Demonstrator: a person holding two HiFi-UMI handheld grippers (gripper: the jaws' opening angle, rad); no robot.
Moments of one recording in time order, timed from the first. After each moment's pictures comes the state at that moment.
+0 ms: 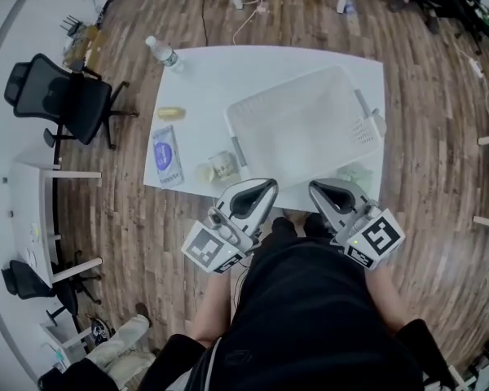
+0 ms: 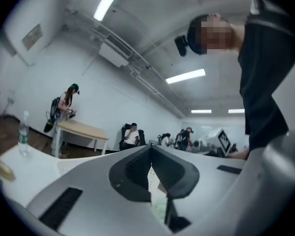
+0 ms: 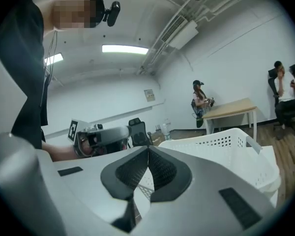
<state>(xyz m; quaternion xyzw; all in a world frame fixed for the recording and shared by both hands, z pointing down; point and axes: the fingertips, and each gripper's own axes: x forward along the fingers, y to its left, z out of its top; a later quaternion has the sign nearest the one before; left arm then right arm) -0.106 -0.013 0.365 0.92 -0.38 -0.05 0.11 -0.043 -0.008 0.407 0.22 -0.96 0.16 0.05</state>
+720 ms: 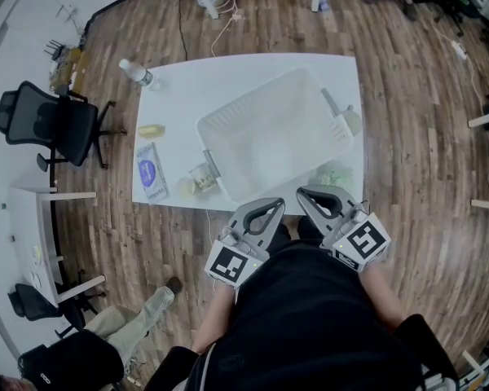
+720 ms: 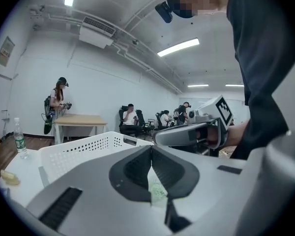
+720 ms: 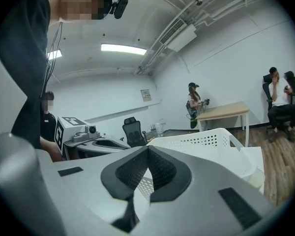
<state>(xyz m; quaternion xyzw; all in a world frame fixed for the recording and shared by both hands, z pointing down) -0.018 0.008 0.417 0.92 -0.36 0.08 0.09 0.005 -0.005 0.418 0.25 -0.95 0.15 0.06</state>
